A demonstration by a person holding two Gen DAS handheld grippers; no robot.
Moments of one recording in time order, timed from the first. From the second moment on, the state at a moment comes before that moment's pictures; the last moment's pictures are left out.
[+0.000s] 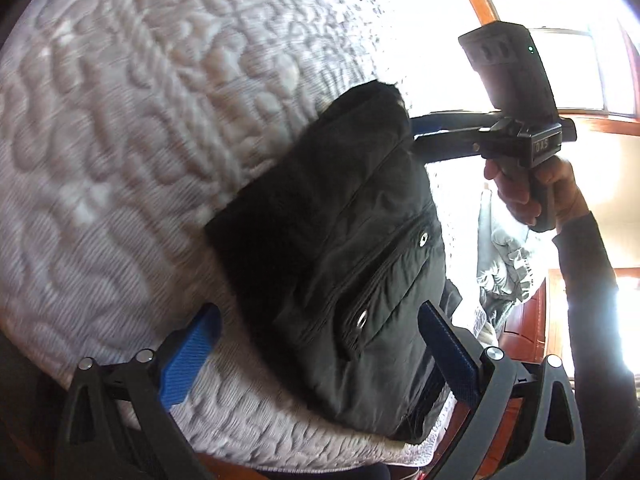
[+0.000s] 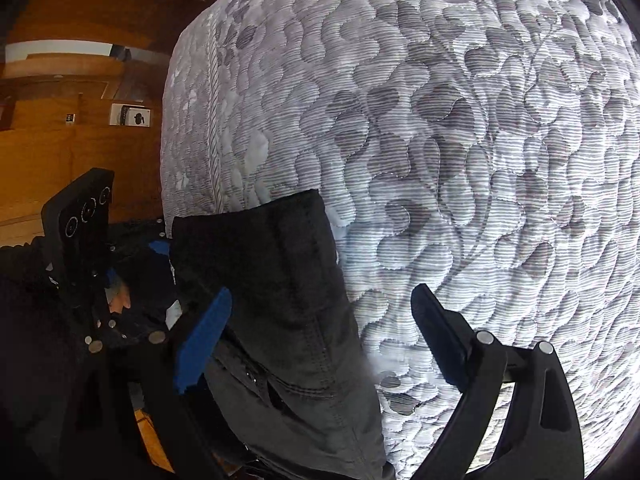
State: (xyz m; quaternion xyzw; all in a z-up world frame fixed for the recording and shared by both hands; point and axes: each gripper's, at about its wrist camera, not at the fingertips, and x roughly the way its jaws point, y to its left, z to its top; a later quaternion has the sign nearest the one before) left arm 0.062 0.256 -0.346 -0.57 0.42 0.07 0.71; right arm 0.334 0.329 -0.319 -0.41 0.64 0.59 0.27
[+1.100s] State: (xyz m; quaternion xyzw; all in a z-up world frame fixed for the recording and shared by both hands) left arm 0.020 0.265 -0.266 -0.51 0.37 0.07 0.77; right arm 0.337 0.317 -0.221 -0.41 0.61 0.61 0.30
